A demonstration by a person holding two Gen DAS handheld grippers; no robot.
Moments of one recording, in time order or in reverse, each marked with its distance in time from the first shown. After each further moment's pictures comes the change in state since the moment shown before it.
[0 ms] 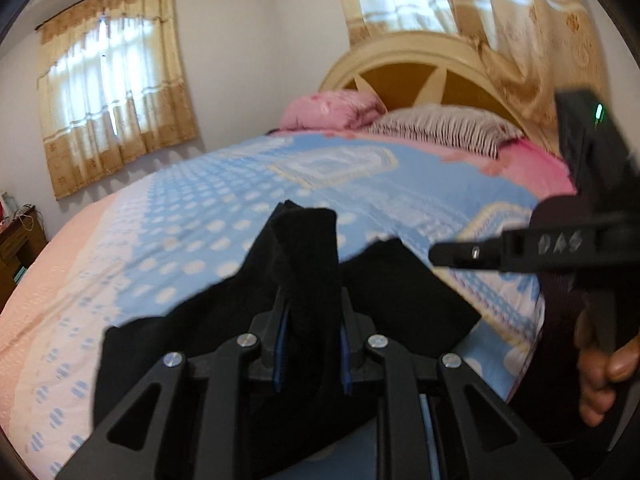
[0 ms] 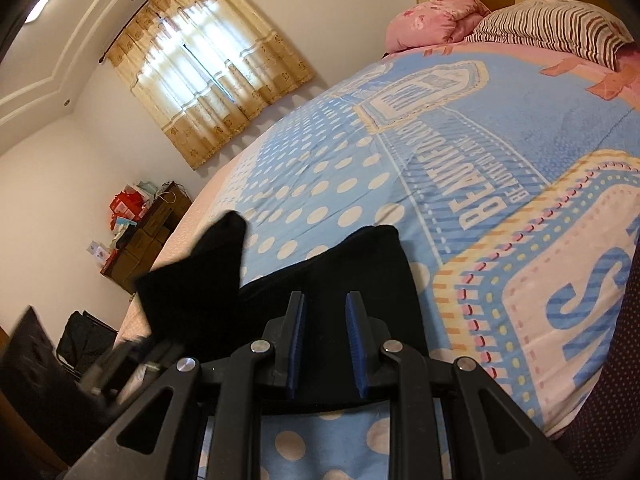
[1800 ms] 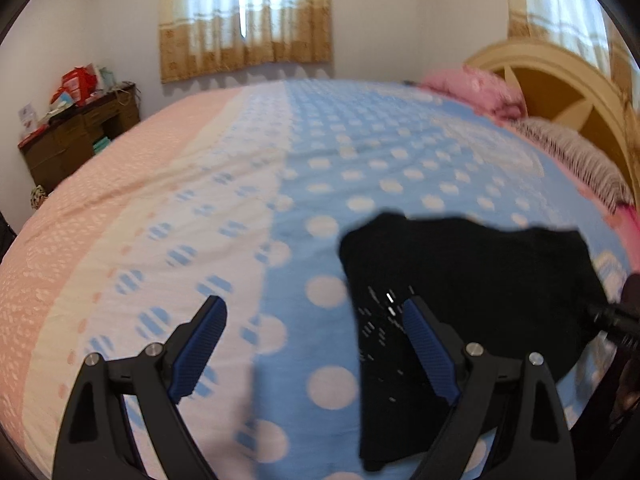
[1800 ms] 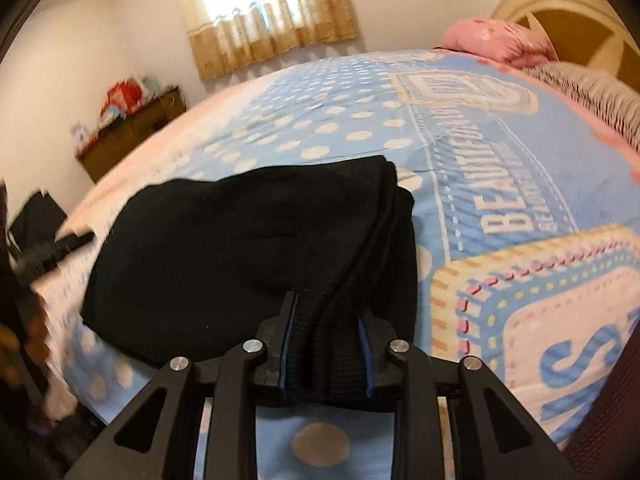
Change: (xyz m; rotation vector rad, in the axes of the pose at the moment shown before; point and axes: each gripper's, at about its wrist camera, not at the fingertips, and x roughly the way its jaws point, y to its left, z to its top) left arm -0.012 0.135 -0.049 -0.382 0.226 0.293; right arm 0.047 0.013 -0.019 -0.354 0.160 -0.122
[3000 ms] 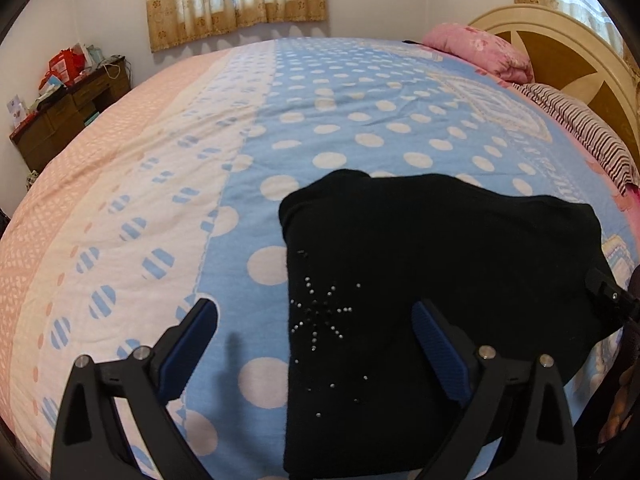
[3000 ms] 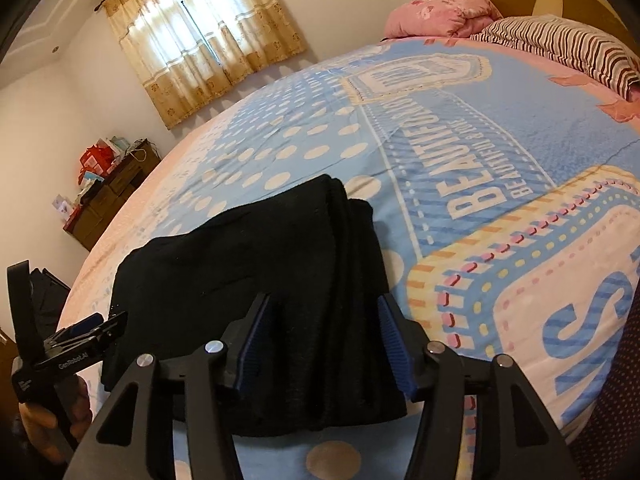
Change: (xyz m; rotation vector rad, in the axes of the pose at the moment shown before) left arm 0.024 -0.035 0.005 -0.005 0.144 0.018; right arm -0.005 -0.020 0.002 0.237 -0.051 -0.007
